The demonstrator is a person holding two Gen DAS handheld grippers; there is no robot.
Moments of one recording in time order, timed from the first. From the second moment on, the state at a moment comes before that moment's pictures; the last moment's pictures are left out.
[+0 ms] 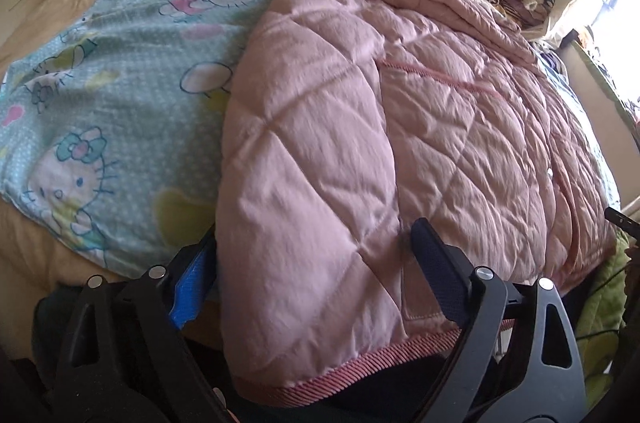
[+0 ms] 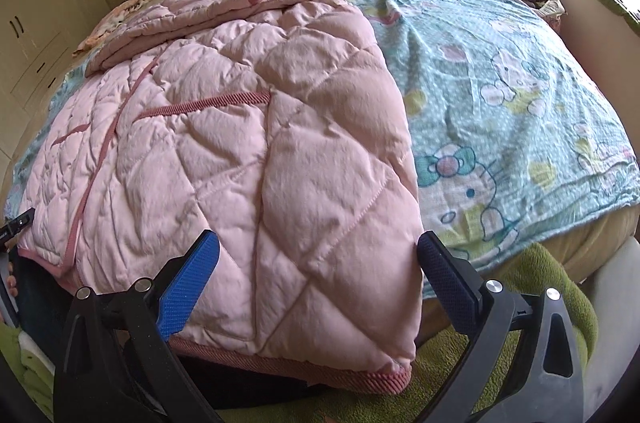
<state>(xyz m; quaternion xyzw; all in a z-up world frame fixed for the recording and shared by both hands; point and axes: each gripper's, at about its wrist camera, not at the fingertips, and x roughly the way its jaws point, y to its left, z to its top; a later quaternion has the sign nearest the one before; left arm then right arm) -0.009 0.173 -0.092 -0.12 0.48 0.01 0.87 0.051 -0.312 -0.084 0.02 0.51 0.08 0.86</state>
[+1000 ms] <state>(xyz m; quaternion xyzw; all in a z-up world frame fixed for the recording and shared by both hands) -0.022 0.157 -0.059 -0.09 0.45 -0.02 0.89 0.019 -0.315 -0.061 0.02 0.46 0.17 0.87</state>
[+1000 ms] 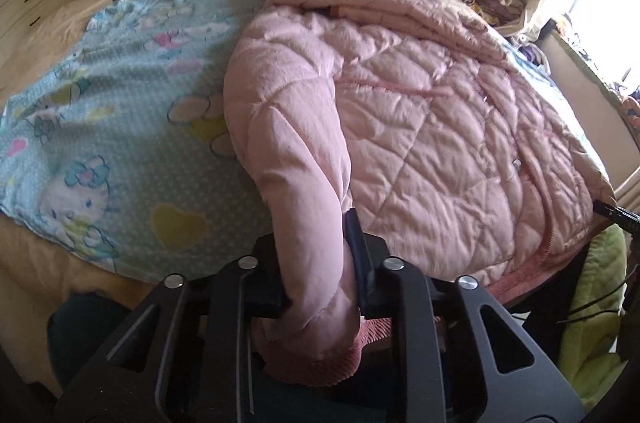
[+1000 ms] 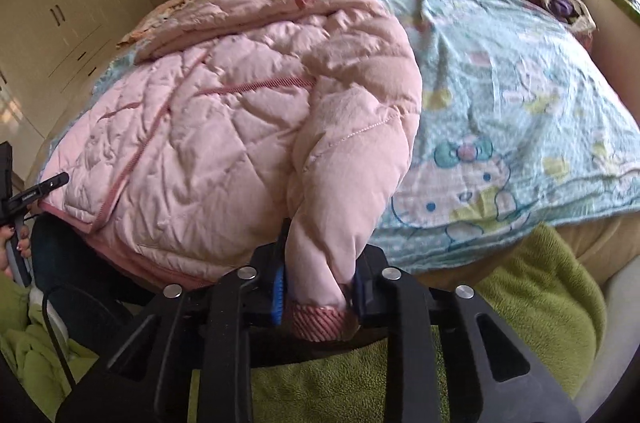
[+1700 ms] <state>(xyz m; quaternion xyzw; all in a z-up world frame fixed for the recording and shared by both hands) 0.021 0.161 0.030 -0.11 0.33 -0.04 0.94 0.053 -0.322 0.028 0.09 0.32 0.21 0.92</state>
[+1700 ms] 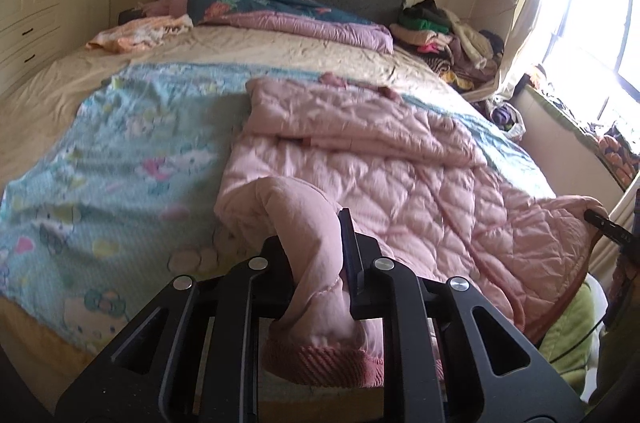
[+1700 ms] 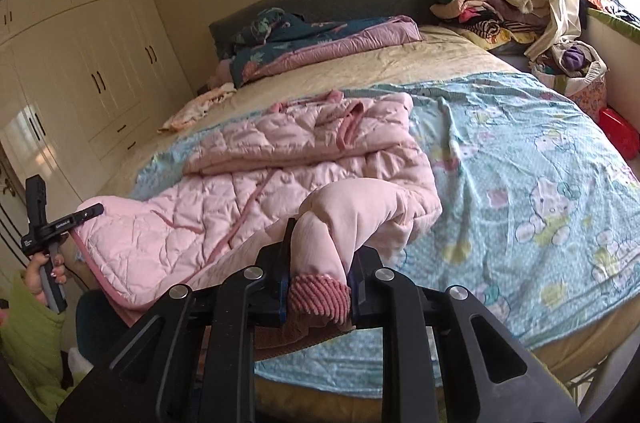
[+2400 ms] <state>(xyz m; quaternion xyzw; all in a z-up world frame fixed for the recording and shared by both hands) 0.064 0.177 0.084 -0.13 0.28 -0.03 0.95 0.108 -0.327 0.082 0.13 0.26 0.21 0.93</state>
